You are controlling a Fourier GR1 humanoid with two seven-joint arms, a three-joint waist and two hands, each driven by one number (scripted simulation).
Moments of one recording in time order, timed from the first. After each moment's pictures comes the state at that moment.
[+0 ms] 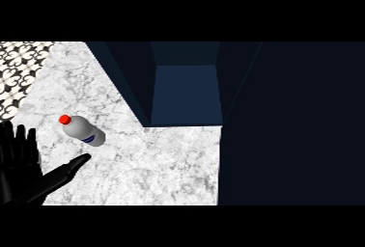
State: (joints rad) left arm 0.17 0.02 0.12 -1.86 0.19 0.39 -0.06; right arm 0.92 -0.13 0.14 -2.50 -0.12 0.34 -0.20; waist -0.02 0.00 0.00
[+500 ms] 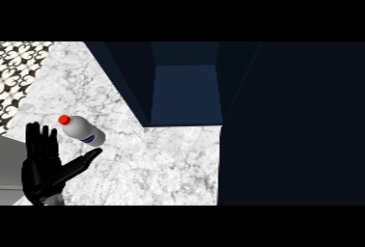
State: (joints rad) left arm 0.06 0.02 0.22 -1.47 0.27 0.28 -0.28; right arm 1.01 -0.13 0.15 -2.50 -0.11 0.38 -0.28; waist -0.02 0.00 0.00
